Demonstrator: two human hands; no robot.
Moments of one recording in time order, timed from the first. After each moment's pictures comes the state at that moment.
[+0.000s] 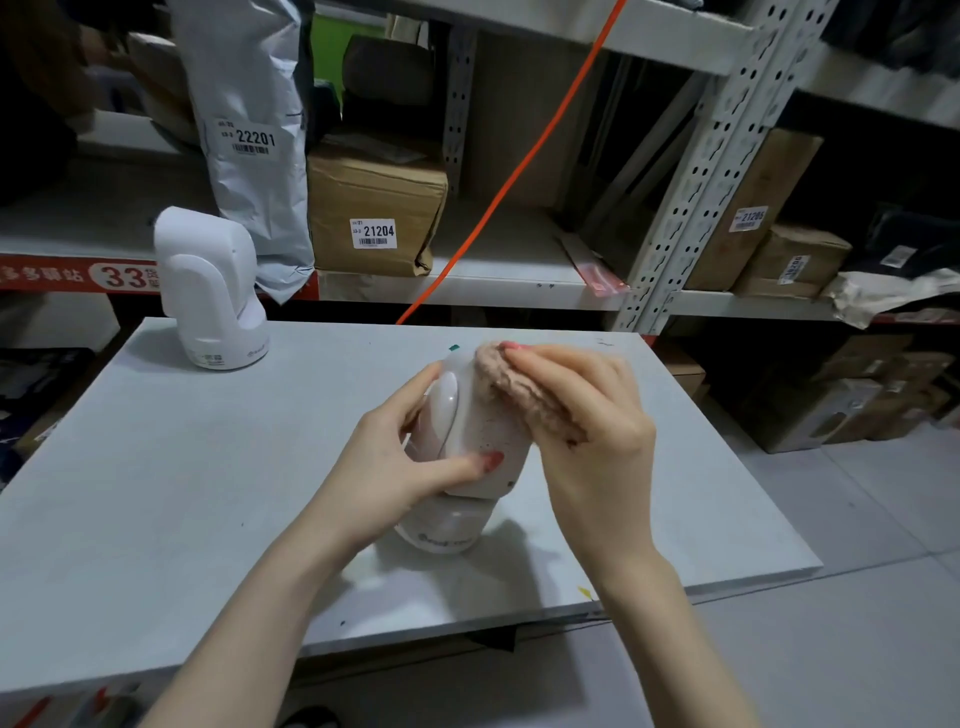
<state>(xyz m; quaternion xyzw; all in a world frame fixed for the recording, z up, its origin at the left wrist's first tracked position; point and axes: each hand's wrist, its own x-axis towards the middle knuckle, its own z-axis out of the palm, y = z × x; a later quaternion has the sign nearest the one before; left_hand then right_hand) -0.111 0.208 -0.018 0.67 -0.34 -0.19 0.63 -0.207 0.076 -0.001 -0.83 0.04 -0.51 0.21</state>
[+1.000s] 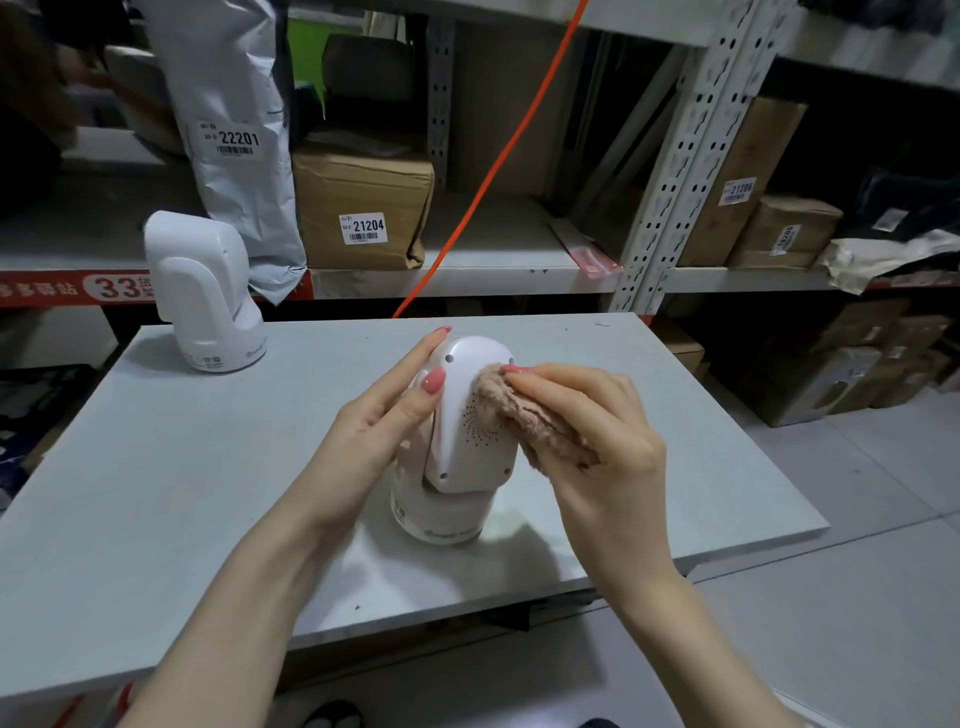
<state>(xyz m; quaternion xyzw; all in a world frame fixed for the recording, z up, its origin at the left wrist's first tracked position) -0.108 0.221 -0.015 0.63 -0.33 -0.24 0.66 -0.230 0.089 -0.016 -0.83 0.03 -0.50 0.25</state>
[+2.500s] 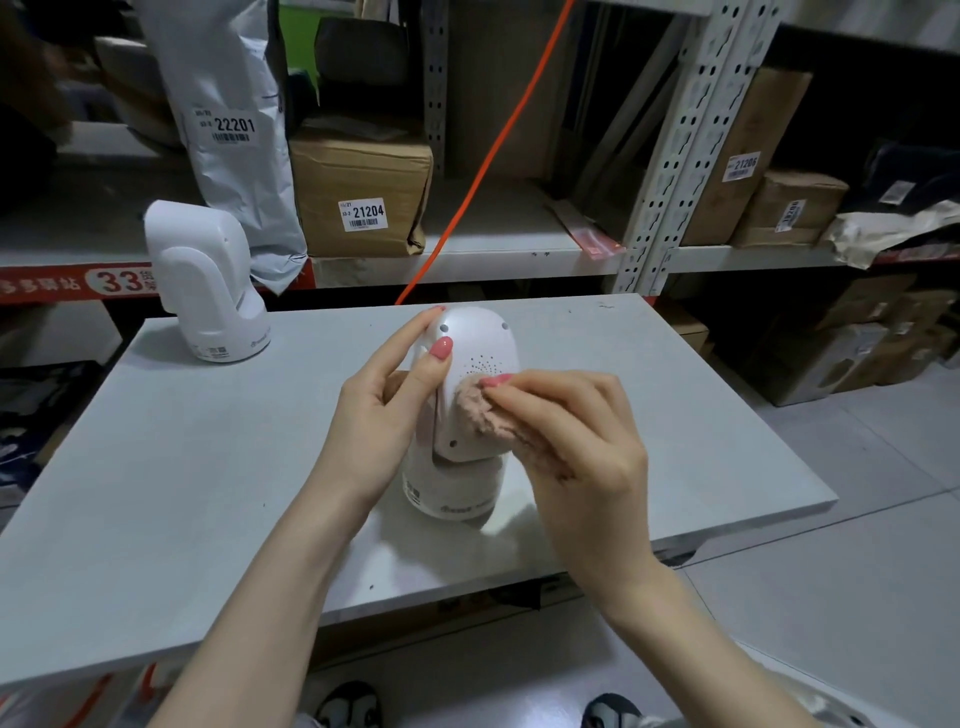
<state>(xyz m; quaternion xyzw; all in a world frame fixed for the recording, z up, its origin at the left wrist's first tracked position) -0.108 0.212 -0.016 0.64 -0.29 -0.14 0.70 -0.225 0.102 -0.035 -0.83 0.02 -0.54 0.16</state>
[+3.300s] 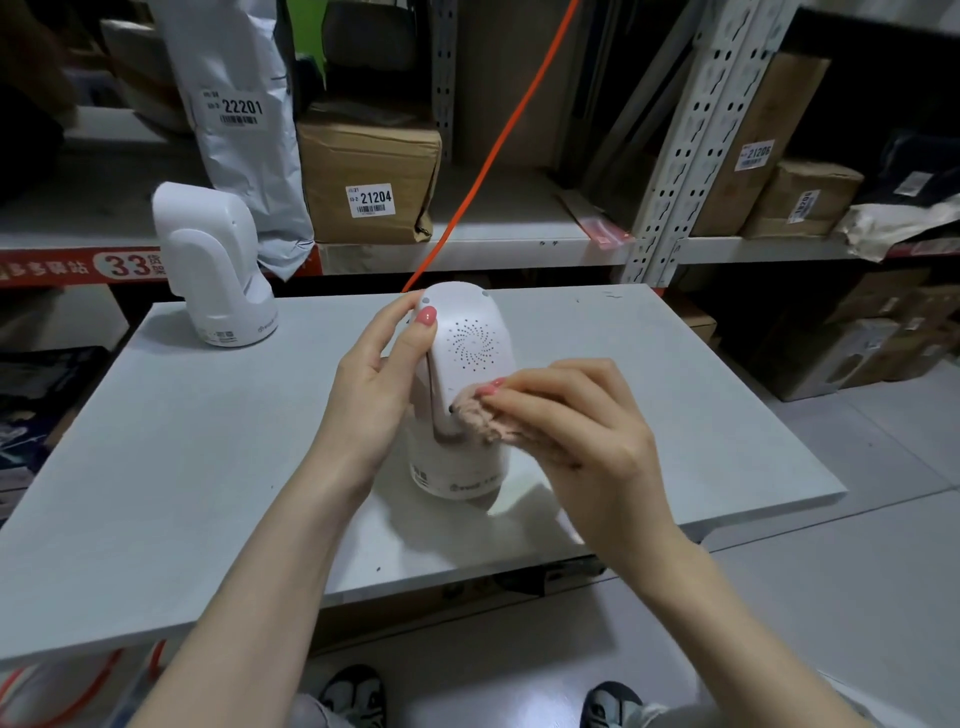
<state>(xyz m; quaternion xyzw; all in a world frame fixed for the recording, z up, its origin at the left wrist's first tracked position) -0.101 0.210 -0.015 0.65 -0.27 -0.12 0.70 -0.229 0.087 -0.037 -0.86 -0.05 -0.49 0.12</state>
